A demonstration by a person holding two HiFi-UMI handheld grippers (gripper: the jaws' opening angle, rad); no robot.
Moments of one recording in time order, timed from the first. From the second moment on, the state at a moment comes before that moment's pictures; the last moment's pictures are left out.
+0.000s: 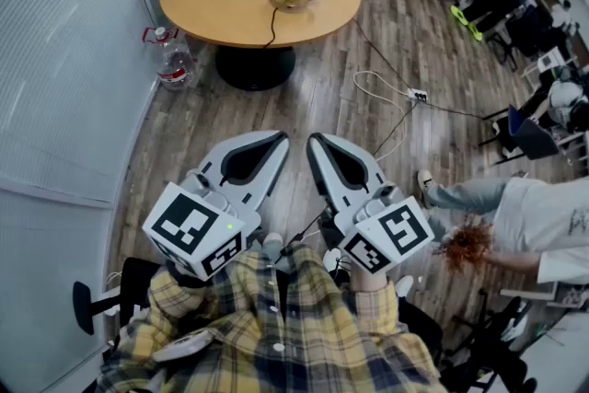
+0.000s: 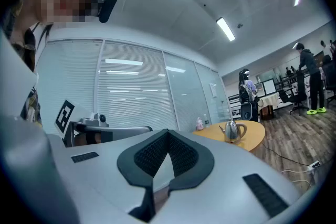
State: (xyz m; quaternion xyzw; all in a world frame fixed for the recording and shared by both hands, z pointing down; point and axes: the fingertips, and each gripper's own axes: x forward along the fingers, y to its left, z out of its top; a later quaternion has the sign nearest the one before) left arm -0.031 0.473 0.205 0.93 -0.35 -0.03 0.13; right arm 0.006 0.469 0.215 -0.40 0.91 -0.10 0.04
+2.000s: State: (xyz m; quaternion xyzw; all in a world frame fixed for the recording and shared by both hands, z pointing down) left arm -0.057 0.229 0.213 0.93 -0.34 -0.02 0.11; right arm -0.018 0.228 0.227 -0.42 0.90 -0.11 0.04
